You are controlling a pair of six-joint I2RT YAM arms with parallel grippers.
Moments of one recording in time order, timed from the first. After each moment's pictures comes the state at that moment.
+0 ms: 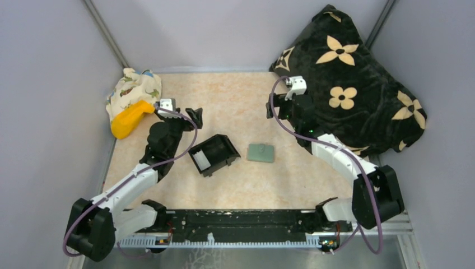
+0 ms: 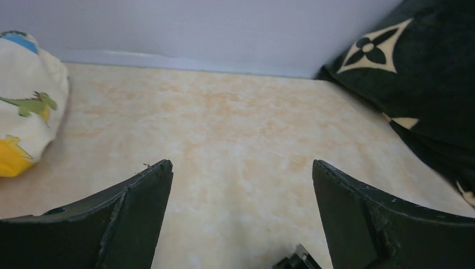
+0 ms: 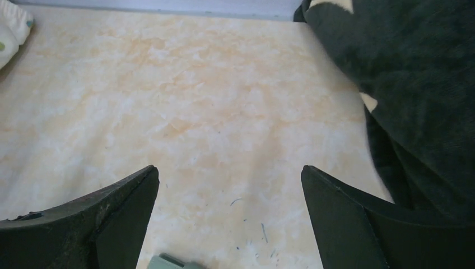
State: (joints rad) left arm -0.37 1.07 0.51 0.62 -0.24 -0.21; right arm 0.39 1.30 0.84 0.22 0.13 0.16
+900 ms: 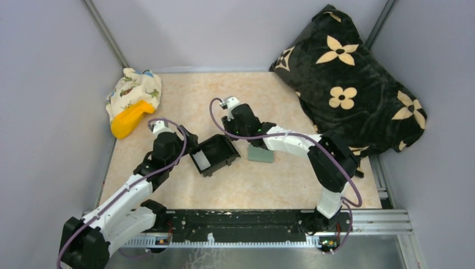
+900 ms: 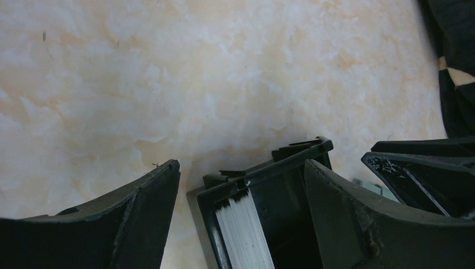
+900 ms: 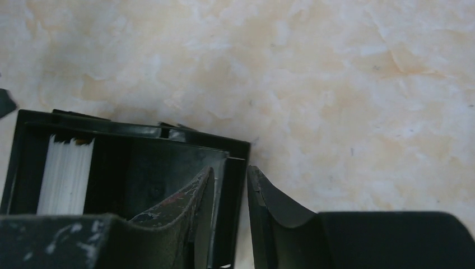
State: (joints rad) left arm -0.46 0.86 0.46 -0.03 -0.35 -0.71; right arm 0.80 1.76 1.17 0.01 0.03 0.16
